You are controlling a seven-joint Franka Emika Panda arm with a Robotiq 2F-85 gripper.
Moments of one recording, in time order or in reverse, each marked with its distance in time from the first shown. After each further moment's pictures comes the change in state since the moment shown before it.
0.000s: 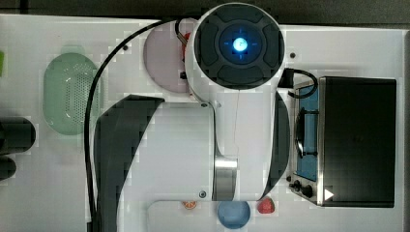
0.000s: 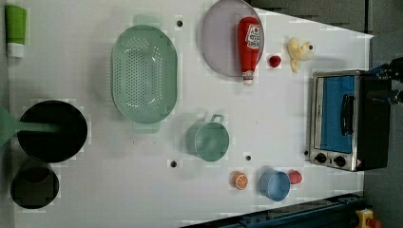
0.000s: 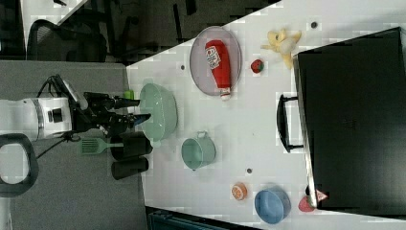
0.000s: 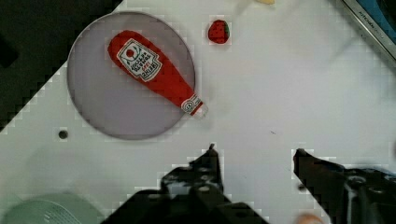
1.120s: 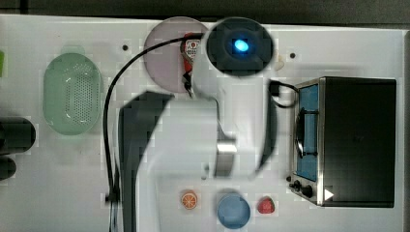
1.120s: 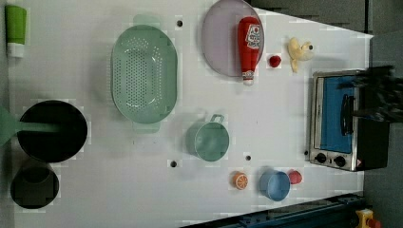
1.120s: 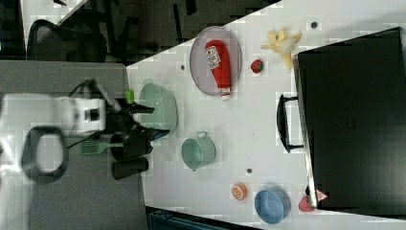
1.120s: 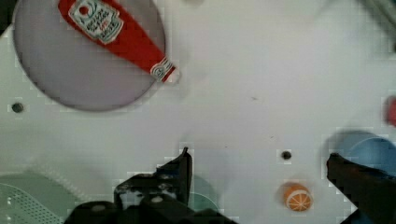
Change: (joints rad) arm -0.095 0.071 0.098 -0.085 0.040 0.035 -0.003
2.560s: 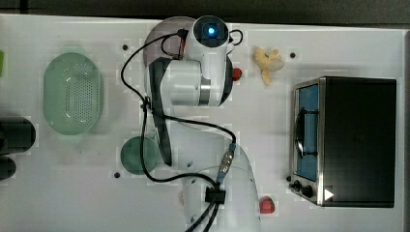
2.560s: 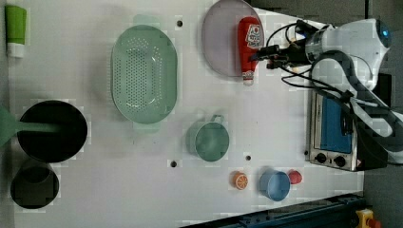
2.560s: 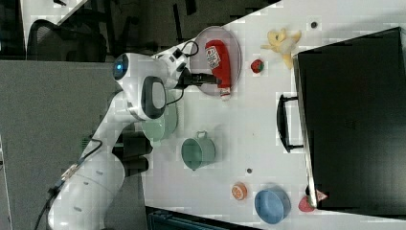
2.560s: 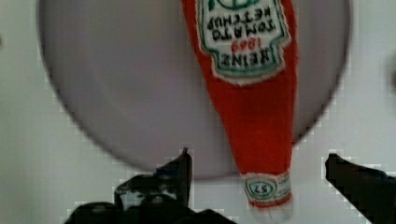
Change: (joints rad) arm 0.028 0.617 0.034 0.171 -0.015 0.505 -0.644
